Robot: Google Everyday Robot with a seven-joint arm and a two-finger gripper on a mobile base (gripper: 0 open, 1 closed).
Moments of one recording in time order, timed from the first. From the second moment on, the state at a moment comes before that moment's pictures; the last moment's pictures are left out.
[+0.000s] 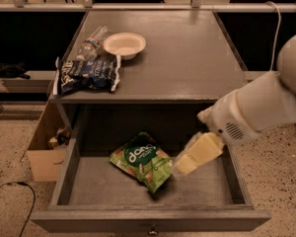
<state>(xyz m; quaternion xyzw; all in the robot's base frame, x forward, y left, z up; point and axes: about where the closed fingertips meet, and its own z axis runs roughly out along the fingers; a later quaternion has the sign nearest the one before) 0.412 -0.094 0.844 -0.47 0.83 0.21 0.22</state>
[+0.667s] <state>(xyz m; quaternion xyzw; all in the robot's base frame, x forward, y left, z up) 0.412 -0.081 0.841 -0.46 0.83 0.21 0.24</state>
